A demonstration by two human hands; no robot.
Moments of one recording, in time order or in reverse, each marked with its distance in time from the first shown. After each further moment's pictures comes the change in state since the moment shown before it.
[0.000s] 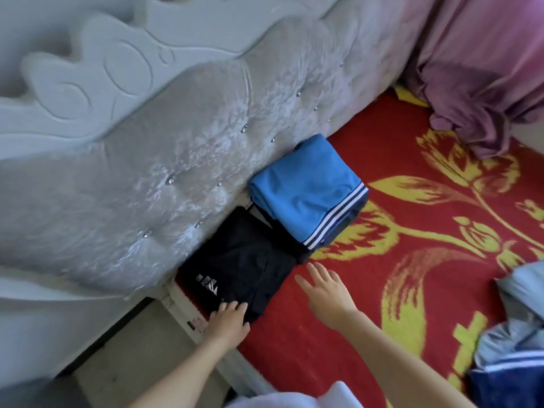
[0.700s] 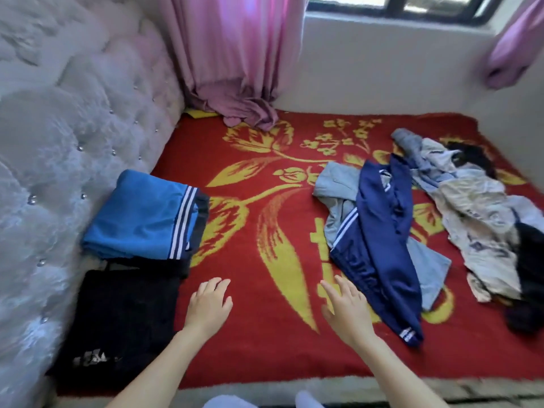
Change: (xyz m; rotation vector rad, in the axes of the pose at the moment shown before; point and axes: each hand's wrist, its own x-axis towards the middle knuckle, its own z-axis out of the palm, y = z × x) left_hand -0.076 0.158 -0.001 0.210 0.367 0.656; right_hand -0.317 -0.023 0.054 0.276 0.186 1.056
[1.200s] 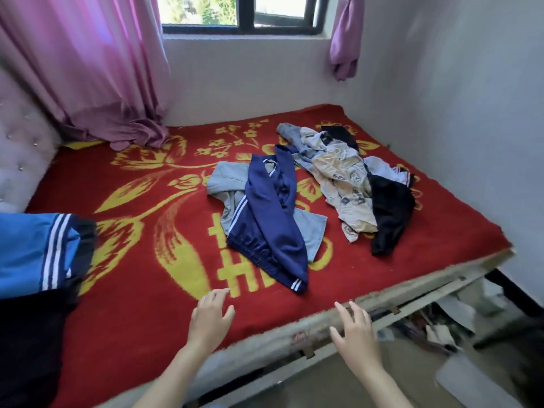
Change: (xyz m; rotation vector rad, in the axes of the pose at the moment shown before) left_hand -0.121 0.243 0.086 -0.186 -0.014 0.261; right_hand -0.258 0.197 0.012 0.383 0.022 0.585
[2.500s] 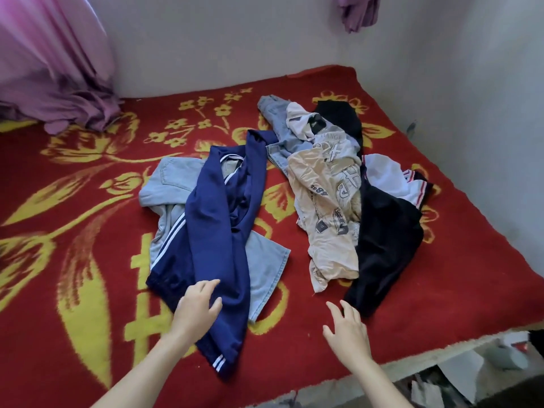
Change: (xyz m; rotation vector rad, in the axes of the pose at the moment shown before) left_hand 0.270 0.196 0.118 0.078 -0.111 -0.128; right_hand 0.343 0.174 -0.053 -0.103 -0.333 0.009
